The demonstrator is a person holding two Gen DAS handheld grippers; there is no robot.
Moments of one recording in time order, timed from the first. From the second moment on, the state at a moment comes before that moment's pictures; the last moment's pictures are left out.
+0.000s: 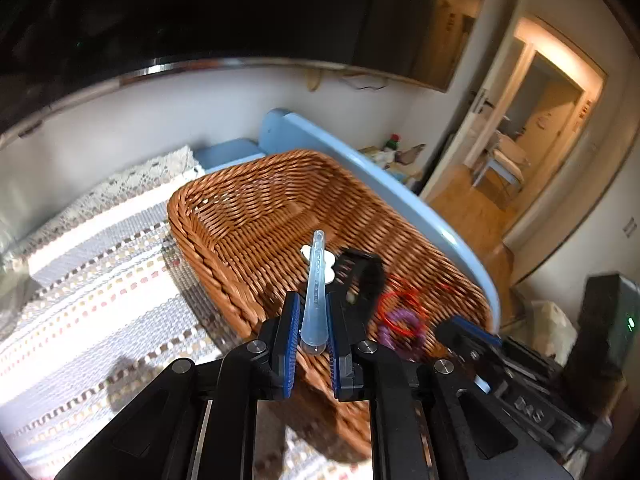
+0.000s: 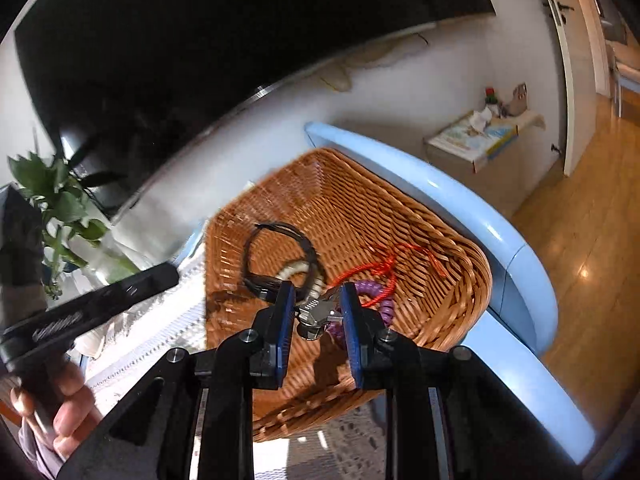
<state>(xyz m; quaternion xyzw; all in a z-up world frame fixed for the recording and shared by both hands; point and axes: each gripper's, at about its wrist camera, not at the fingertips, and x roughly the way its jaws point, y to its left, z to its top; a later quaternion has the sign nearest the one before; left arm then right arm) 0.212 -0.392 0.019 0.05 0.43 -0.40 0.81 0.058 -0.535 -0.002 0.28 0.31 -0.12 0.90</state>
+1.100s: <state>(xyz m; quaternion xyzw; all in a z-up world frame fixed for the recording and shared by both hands) 0.174 -0.312 0.053 0.01 0.40 -0.43 0.81 0.060 -0.497 0.031 0.25 0.31 -0.12 0.91</state>
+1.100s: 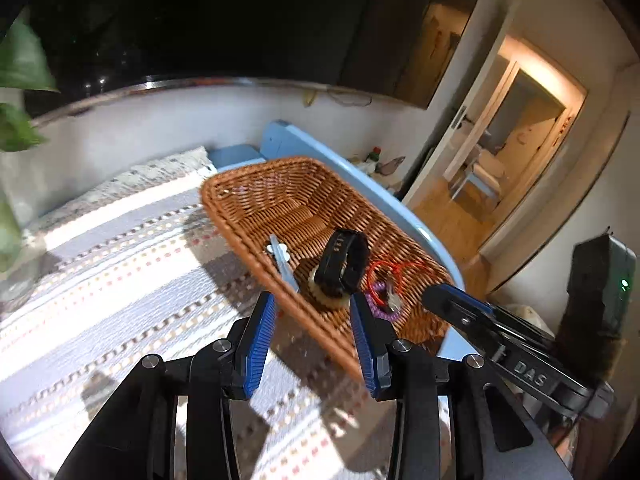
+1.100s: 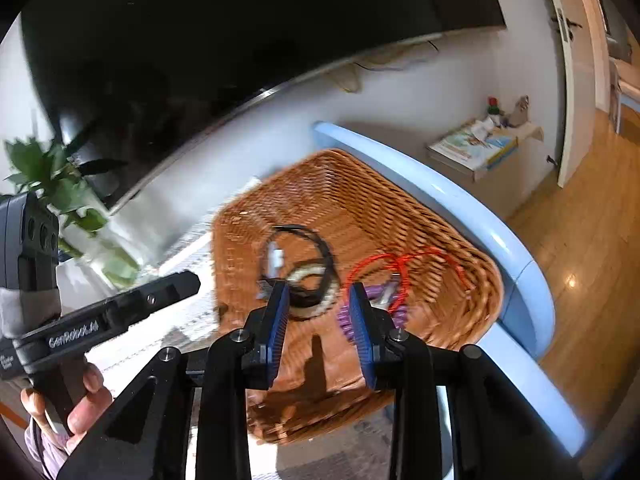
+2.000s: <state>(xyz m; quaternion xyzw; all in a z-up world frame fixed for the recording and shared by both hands) 0.114 0.063 -0.027 -0.09 0.38 -0.15 0.91 0.121 -0.220 -0.028 0.12 0.37 0.08 0.92</state>
